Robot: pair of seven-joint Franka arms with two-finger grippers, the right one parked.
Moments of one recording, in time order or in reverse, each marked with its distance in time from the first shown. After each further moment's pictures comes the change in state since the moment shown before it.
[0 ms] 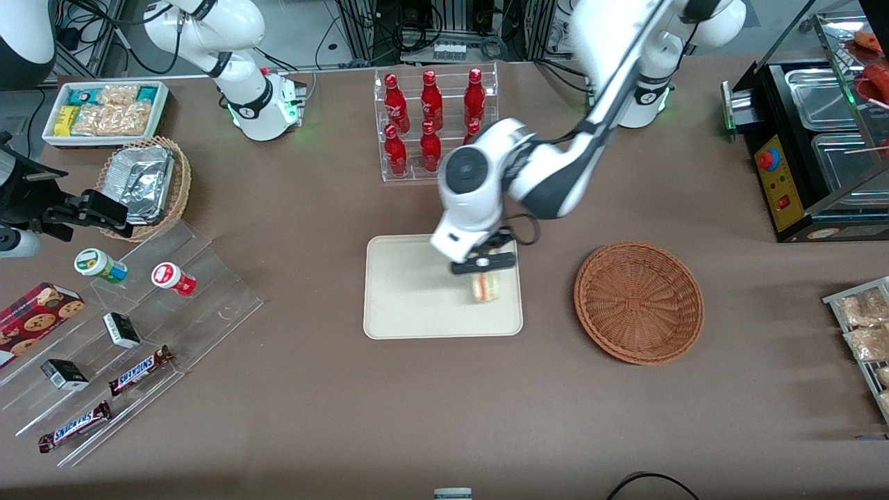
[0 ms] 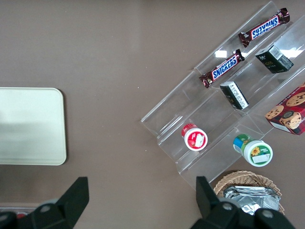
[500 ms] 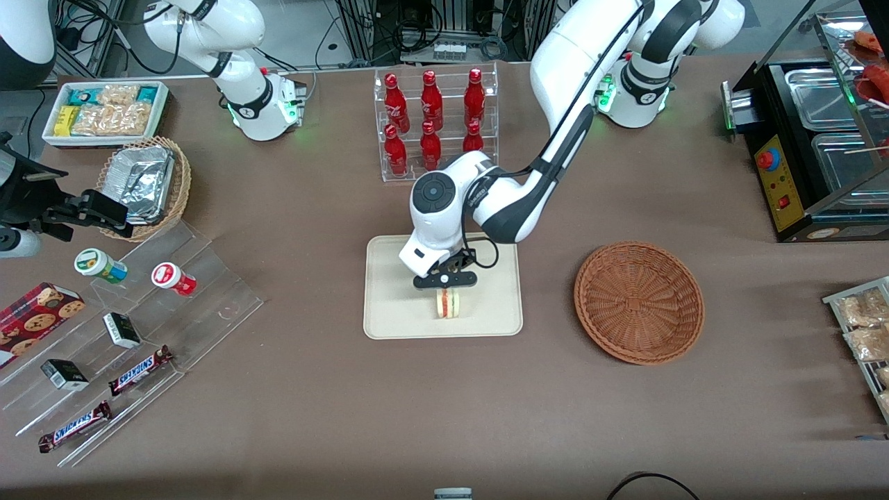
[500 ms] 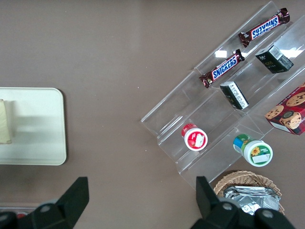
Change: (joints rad) arm -0.031 0.168 0.007 0.103 0.001 0.166 -0.003
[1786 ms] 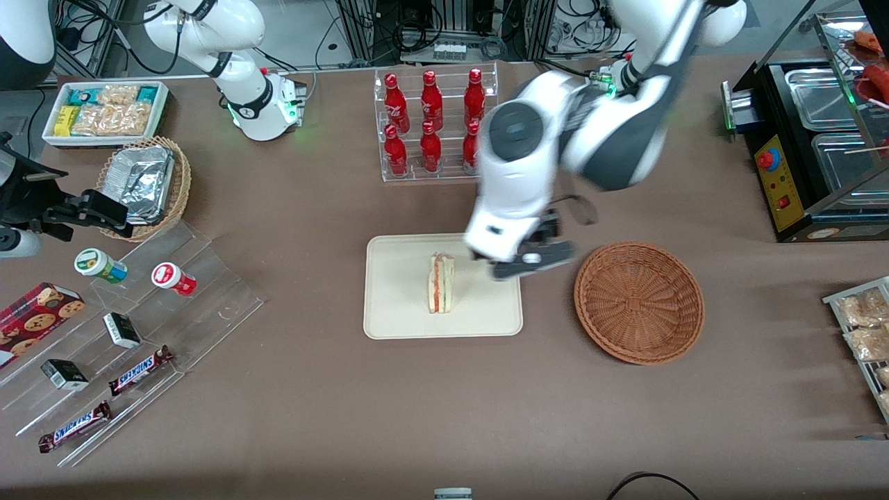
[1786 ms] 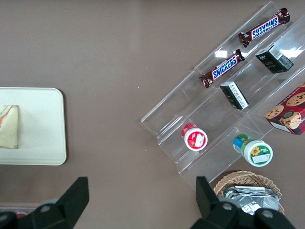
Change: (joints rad) arm 0.162 -0.358 0.069 0.078 -0.006 -0.469 -0.008
